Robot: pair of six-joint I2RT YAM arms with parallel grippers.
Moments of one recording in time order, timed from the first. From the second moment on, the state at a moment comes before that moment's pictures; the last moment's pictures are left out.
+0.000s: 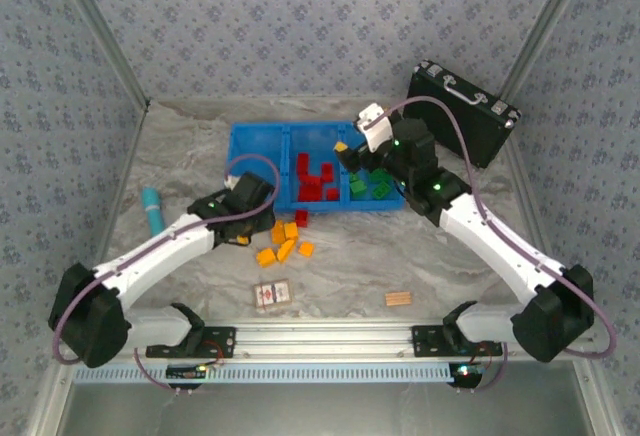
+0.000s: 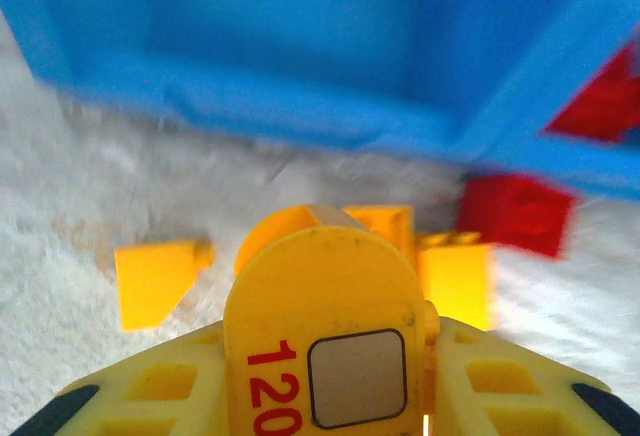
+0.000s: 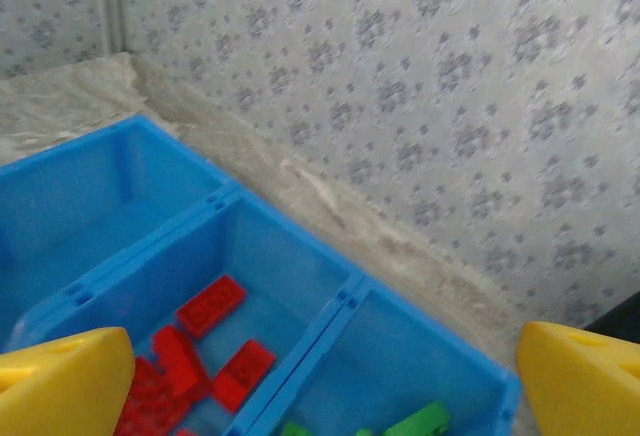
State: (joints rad) left arm -0.67 1.23 0.93 -0.69 -0.24 -0.79; right arm 0.57 1.26 1.11 -0.13 0.02 -0.25
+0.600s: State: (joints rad) left arm -0.36 1.64 1.19 -0.47 -0.11 -0.45; right arm 0.94 1.22 0.64 -0.12 -0.10 0.01
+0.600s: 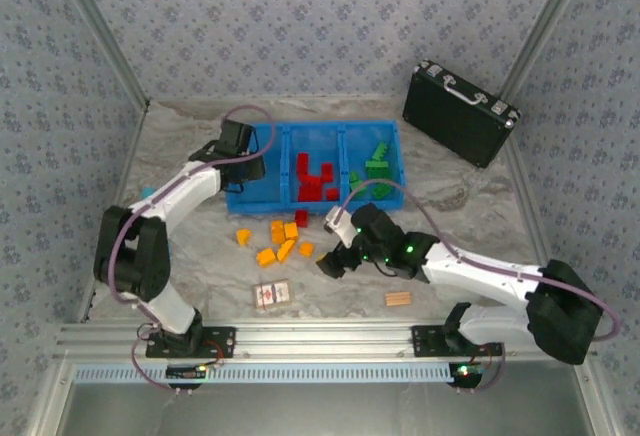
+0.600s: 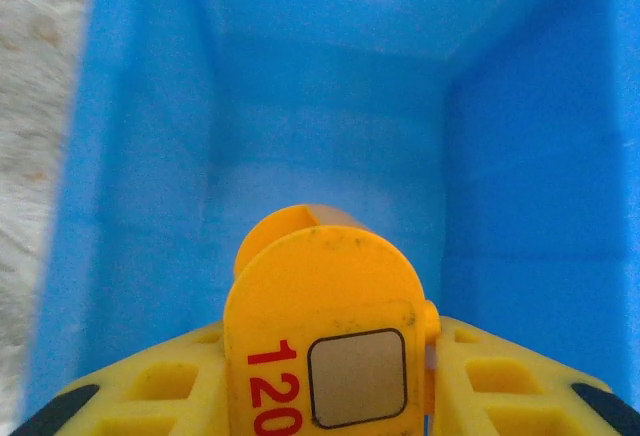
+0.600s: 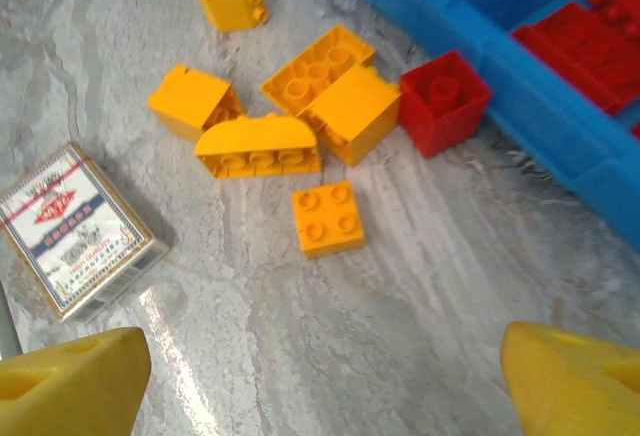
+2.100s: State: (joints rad) left arm -0.53 1.30 1.28 -0.59 -0.05 -0.27; right arm 0.90 1.75 0.81 0.12 -0.20 -0.35
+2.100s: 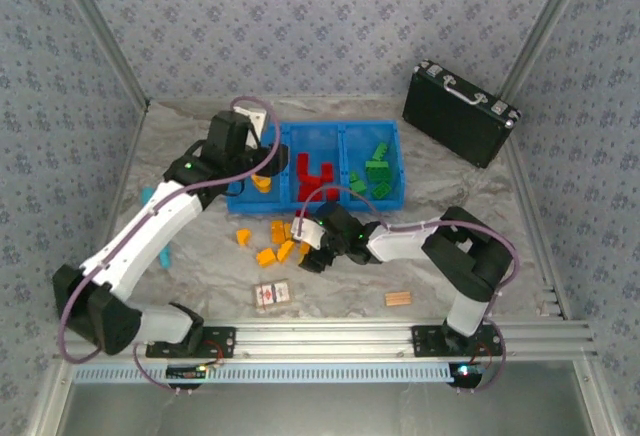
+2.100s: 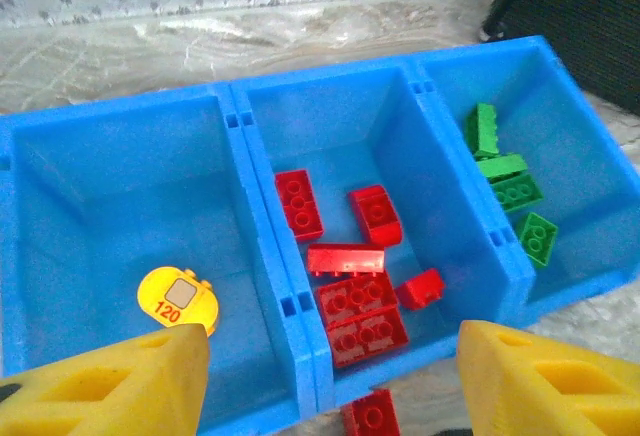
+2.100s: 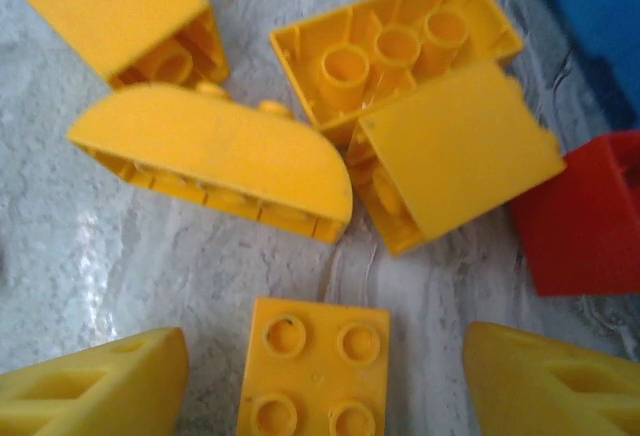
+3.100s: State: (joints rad) left arm -0.61 1.04 0.60 -0.61 -0.31 -0.67; right arm 0.84 1.55 1.19 -0.22 -0.28 -0.44
